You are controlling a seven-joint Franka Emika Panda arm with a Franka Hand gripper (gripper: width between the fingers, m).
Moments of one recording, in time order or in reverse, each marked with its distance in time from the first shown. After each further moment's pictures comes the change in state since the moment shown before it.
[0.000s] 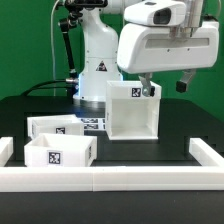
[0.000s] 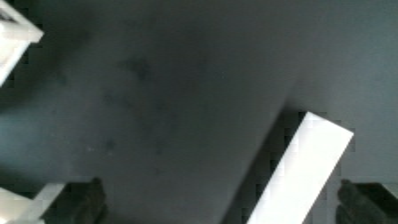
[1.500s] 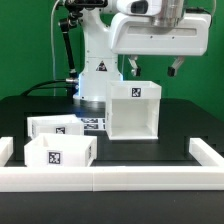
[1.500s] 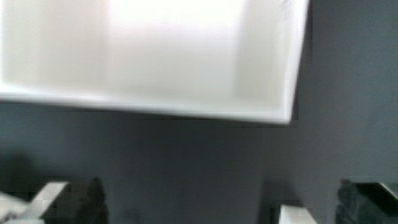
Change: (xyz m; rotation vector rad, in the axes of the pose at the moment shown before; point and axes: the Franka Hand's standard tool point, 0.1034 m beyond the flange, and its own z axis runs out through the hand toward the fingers) arm -0.110 -0.050 -0.002 0.040 -0.051 0.303
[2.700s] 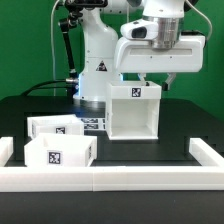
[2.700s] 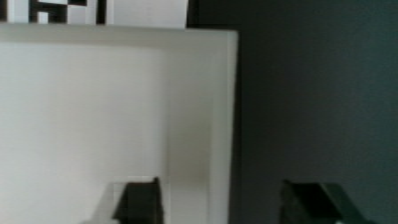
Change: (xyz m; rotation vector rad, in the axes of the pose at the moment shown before) arm -0.041 -0.024 0.048 0.006 0.039 0.000
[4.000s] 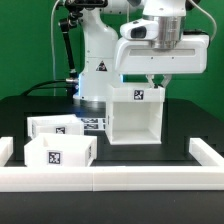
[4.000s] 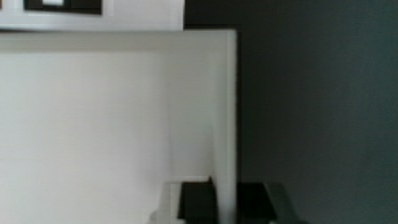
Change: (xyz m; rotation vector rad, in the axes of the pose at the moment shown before) arm 0.054 0.011 -0.008 0.025 0.025 0.055
